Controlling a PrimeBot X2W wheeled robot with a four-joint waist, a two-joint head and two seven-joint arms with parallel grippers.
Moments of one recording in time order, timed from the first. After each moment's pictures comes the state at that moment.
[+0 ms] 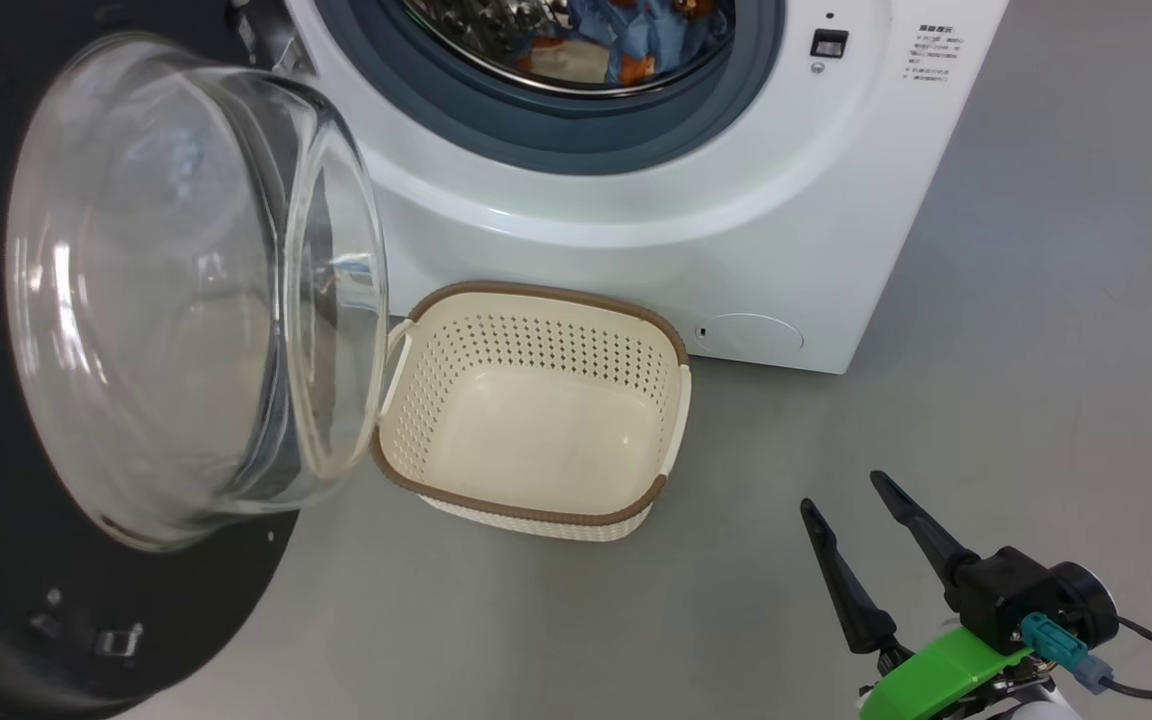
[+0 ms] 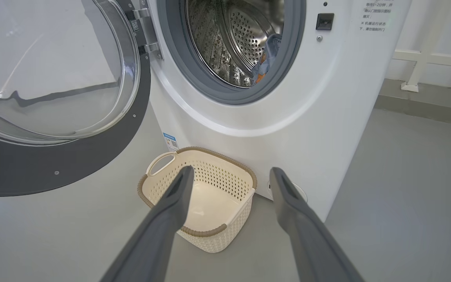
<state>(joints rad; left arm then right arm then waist) -0.27 0.34 0.53 0.26 -1.82 -0.02 1.03 -0.07 -0.12 0.14 0.11 0.12 0.13 -0.18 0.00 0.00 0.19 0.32</state>
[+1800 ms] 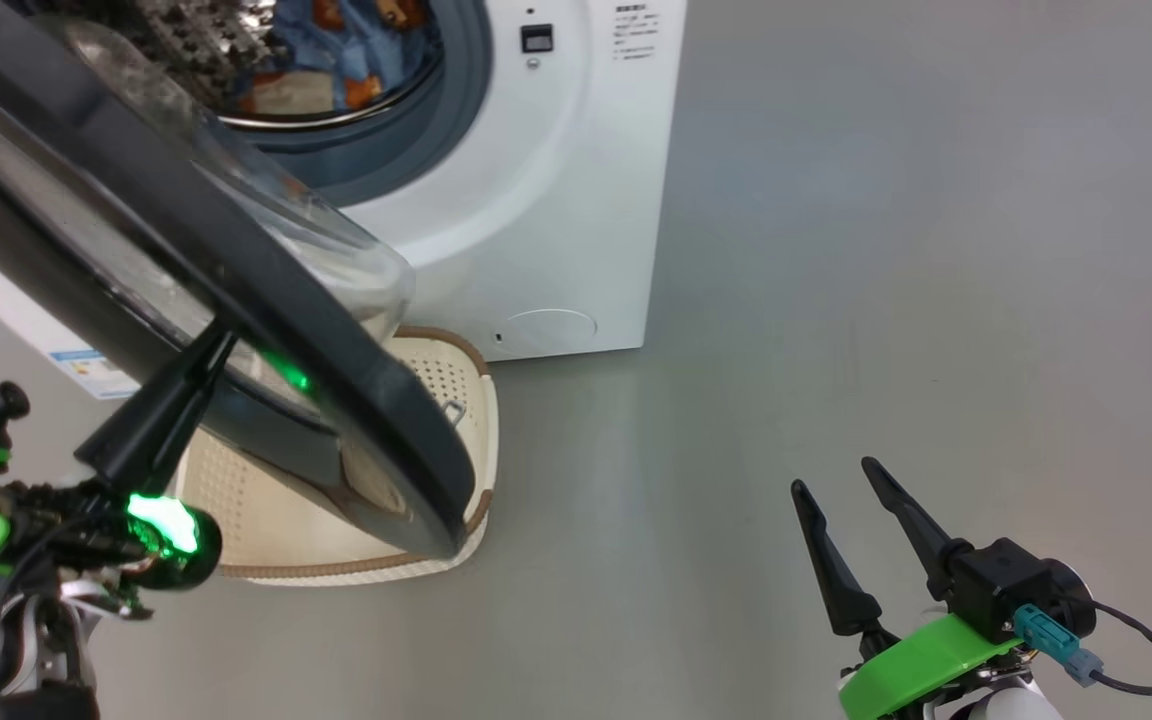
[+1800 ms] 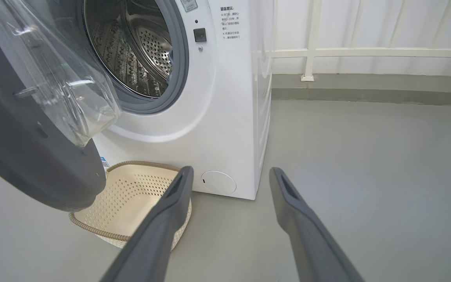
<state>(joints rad) -0.37 0.04 0.29 0.10 -1.80 -0.12 0.92 -0.11 -0.06 0.12 0.18 0.13 0.13 -0.25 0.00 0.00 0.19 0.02</state>
